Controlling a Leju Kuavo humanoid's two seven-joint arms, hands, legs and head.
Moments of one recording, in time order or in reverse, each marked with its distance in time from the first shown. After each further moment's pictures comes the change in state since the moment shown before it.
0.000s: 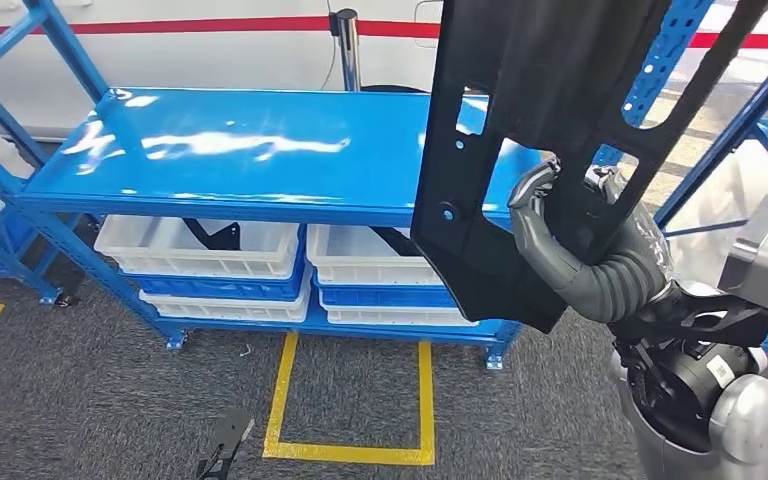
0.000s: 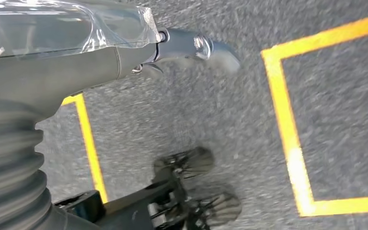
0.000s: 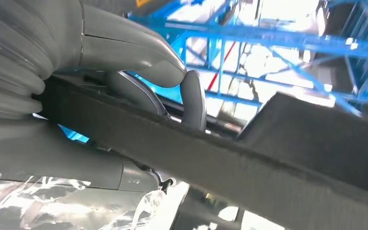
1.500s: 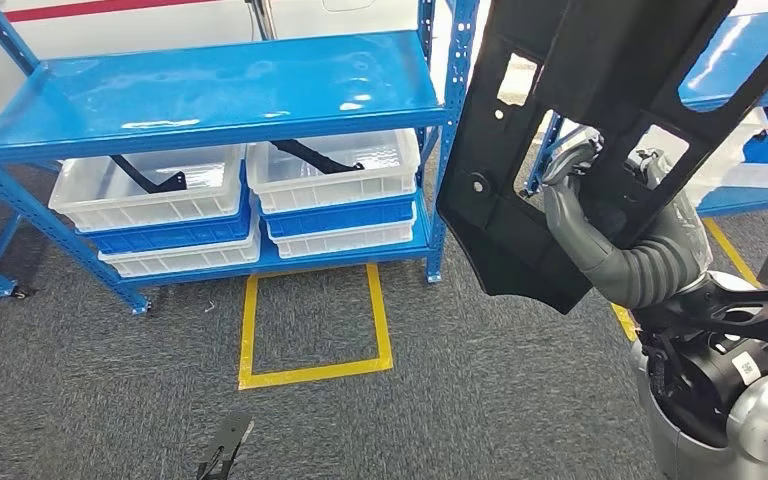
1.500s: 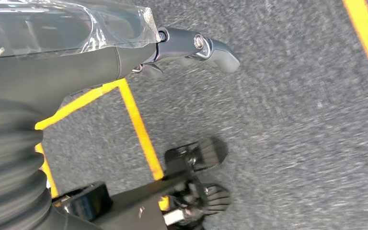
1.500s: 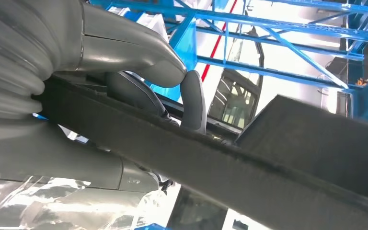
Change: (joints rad) left arm 0.007 0.000 0.009 0.001 0.005 -0.006 0.014; right arm -0.017 -0.021 -0.044 -0.015 0.041 -0.020 -0.009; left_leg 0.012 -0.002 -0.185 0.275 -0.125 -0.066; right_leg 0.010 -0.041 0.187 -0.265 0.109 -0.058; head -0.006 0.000
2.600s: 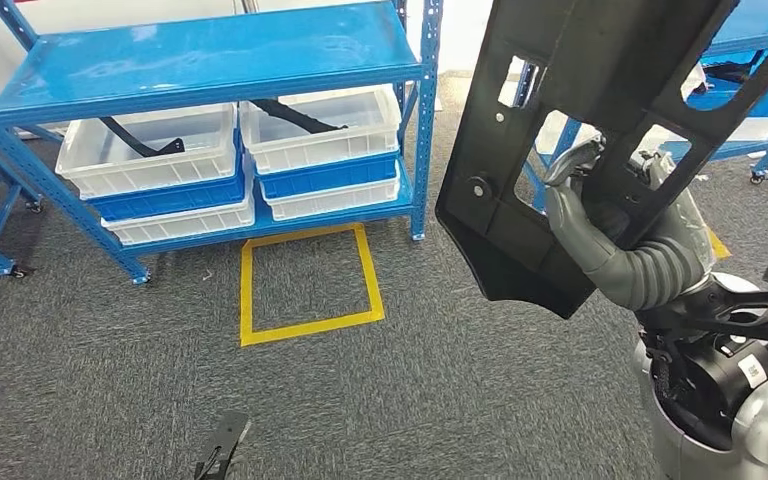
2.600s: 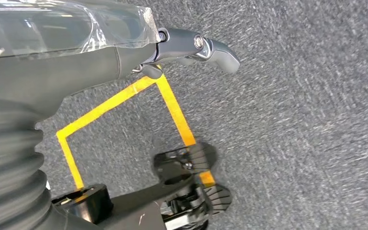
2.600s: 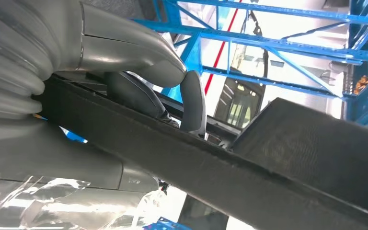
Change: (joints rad) left arm -0.001 0.002 0.006 0.000 0.000 0.008 0.005; right arm 0.005 -0.007 -0.009 -0.014 -0.012 -0.008 0.026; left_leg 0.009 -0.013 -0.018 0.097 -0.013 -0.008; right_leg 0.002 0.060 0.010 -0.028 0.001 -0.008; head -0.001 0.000
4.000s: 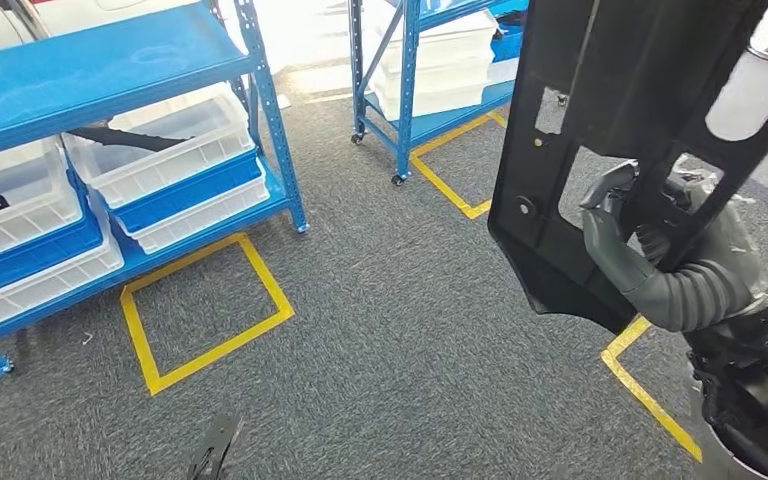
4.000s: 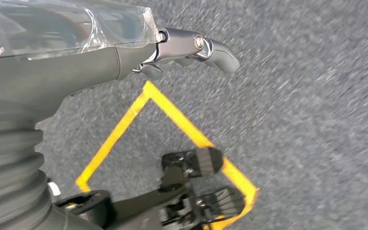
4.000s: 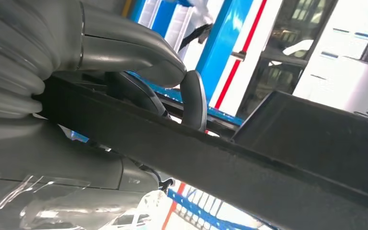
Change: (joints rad) left arm 0.004 0.004 0.006 0.000 0.017 0.009 0.038; right arm 0.080 -0.134 -0.125 -0.097 0.023 0.035 0.069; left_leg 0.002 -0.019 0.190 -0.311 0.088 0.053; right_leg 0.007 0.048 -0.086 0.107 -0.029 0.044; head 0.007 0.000
